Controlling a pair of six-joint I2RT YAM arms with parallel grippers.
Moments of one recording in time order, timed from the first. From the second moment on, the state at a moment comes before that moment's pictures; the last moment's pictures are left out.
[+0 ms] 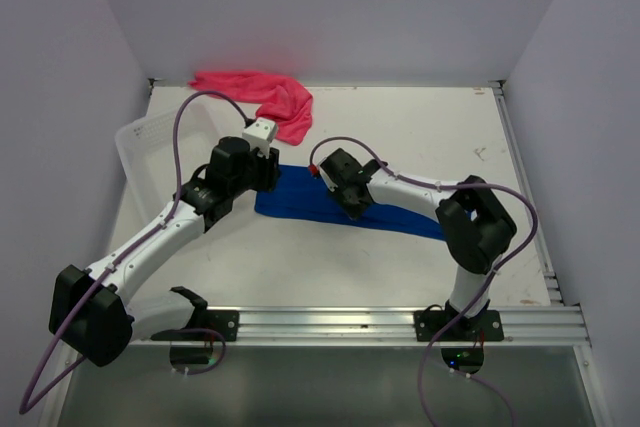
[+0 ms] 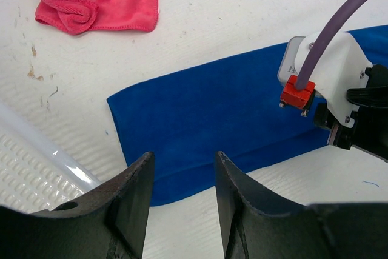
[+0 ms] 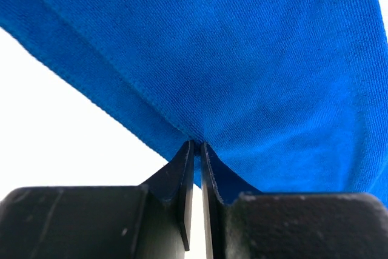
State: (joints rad) left arm -0.50 1.17 0.86 -0.20 -0.04 -0.12; right arm 0.76 1.83 1.21 -0.61 0.18 -0.07
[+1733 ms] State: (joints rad) left arm -0.50 1.14 0.86 -0.20 -0.02 -0.12; right arm -0.22 1.28 0.79 -0.58 0.07 0.40
